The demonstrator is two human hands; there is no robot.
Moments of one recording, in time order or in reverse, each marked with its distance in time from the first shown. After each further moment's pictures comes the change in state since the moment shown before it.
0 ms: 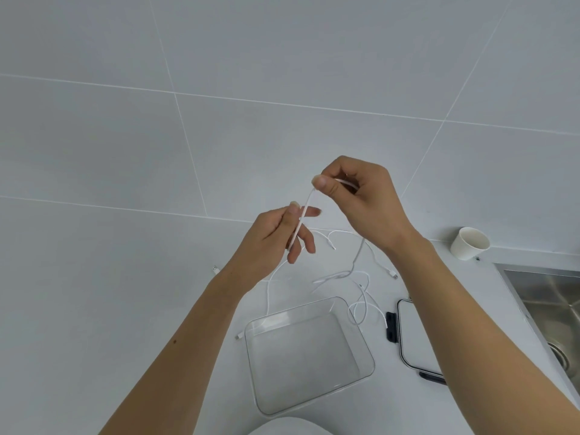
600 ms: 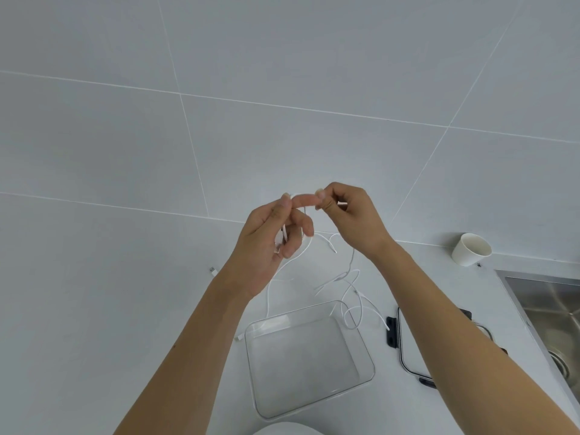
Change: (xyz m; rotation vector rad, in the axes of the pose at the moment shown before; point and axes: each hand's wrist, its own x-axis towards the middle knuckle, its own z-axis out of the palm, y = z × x) left_hand -0.004 0.009 -0.003 -0.524 0.035 0.034; right_hand 0.006 0.053 0.021 -0.023 -0.039 0.156
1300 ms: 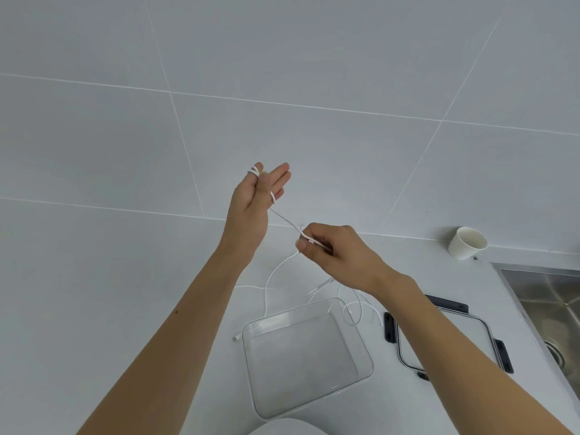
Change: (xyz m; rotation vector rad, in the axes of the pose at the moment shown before) left_hand 0.044 -0.012 -0.020 0.178 0.170 0.143; right_hand -0.046 0.003 0.008 -0.207 -0.293 -0.035
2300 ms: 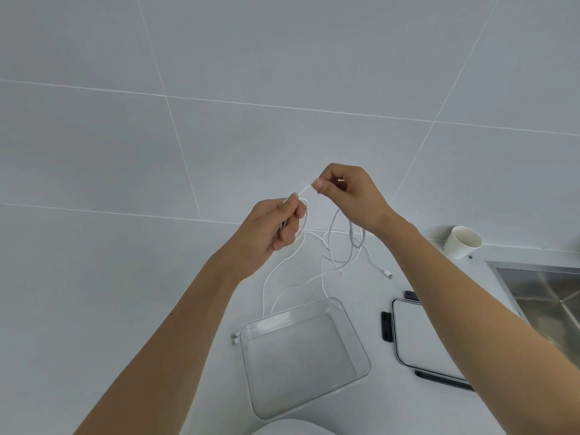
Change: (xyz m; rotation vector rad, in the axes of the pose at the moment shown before) left_hand -0.016 0.008 0.007 -0.034 -0.343 -0.275; right_hand 0.056 0.017 -0.054 0.108 0.247 -0.024
